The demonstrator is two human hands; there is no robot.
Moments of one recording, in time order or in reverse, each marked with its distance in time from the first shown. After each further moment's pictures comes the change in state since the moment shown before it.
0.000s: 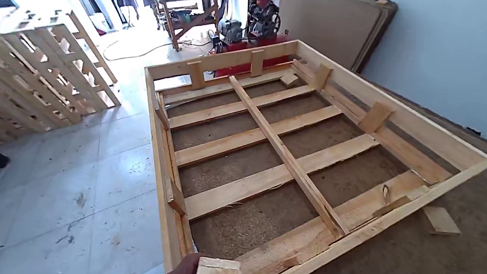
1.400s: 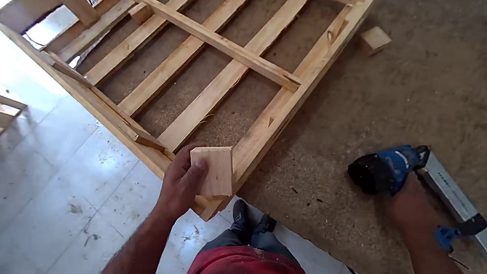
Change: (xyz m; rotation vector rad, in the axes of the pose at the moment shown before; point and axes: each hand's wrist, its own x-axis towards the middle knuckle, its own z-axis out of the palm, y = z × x) left_hand 0.022 -0.004 -0.019 -0.017 -0.381 -0.244; right_hand -0.199 0.159 0.095 -0.559 0.161 0.572
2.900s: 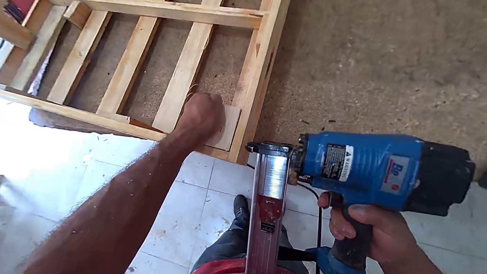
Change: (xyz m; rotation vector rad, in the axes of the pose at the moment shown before) left_hand 0.048 0.021 0.010 1.038 -0.321 -0.174; right_hand -0.342 -0.121 0.018 2.058 -0.736 -0.218
